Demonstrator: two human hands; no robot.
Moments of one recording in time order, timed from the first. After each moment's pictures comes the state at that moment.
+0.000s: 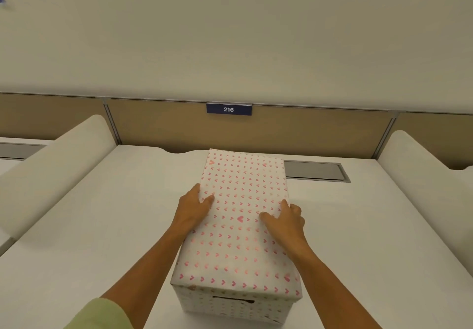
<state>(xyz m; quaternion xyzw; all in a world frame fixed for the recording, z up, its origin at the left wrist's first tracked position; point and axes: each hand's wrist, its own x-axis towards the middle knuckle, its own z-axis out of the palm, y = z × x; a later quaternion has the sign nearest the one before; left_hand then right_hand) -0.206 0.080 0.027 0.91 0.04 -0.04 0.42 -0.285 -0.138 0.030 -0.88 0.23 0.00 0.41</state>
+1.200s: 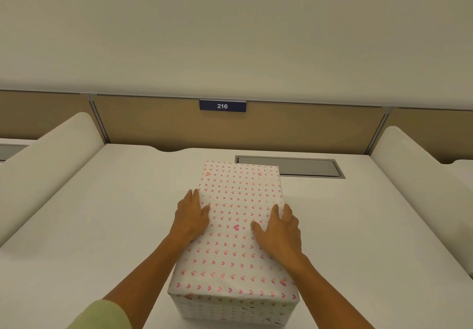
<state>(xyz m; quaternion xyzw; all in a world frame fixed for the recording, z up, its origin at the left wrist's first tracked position) -0.189 0.080 -0.014 0.96 -0.03 -0.04 0.29 -0.276 -0.127 -0.008 -0.95 0.21 0.02 0.22</state>
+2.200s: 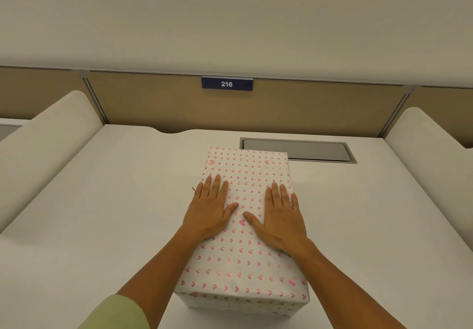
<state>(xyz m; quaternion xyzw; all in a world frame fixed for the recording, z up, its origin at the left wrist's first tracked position) -0.180 0.062 -0.046 0.98 -0.20 0.01 0.05 -0.245 -0.134 -0.044 -0.99 0.07 0.00 0.07</state>
